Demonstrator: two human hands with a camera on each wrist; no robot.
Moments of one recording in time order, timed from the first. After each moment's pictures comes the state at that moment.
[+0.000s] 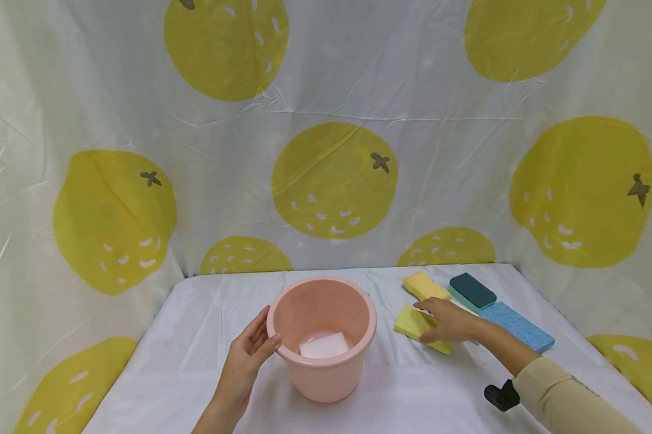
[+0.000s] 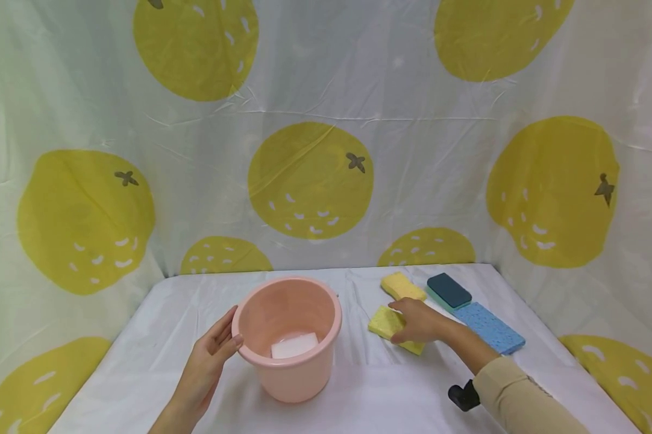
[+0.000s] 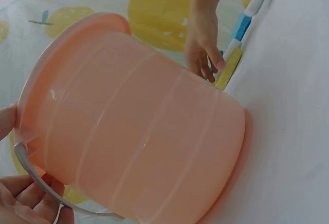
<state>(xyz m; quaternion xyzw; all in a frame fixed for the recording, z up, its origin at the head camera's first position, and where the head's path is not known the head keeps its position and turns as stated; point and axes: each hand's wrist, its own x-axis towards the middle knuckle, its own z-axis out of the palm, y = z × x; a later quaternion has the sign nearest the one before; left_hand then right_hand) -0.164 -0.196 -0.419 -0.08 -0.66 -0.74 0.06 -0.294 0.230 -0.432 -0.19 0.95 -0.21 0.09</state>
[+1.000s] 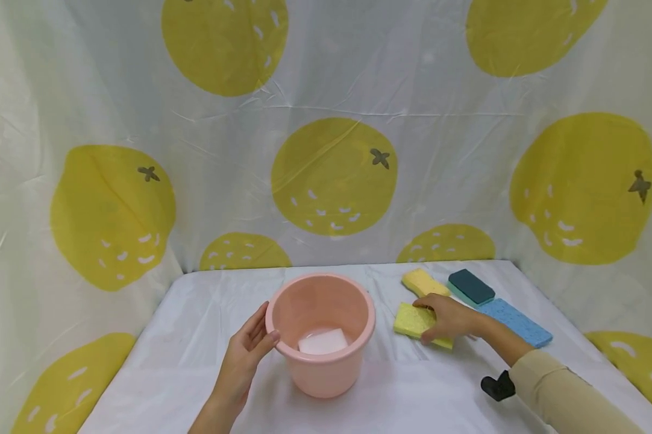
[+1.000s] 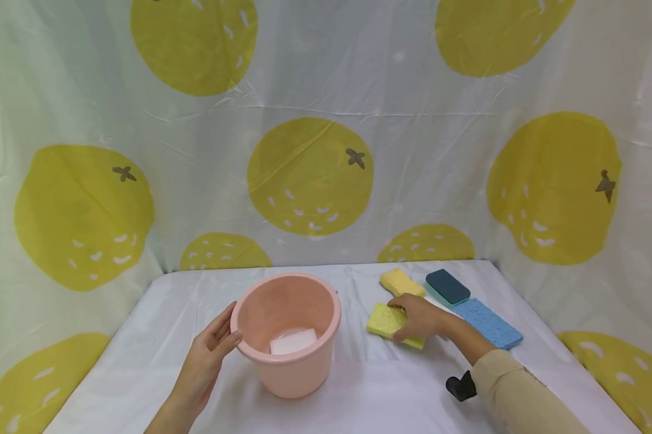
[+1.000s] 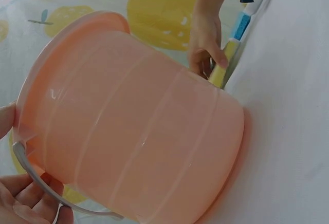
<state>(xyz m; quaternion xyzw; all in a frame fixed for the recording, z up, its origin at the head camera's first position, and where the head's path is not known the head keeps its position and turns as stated) -0.166 -0.197 -0.422 -0.08 -0.66 -0.74 0.07 -0.306 0.244 -0.444 -0.22 0.94 -0.23 0.09</state>
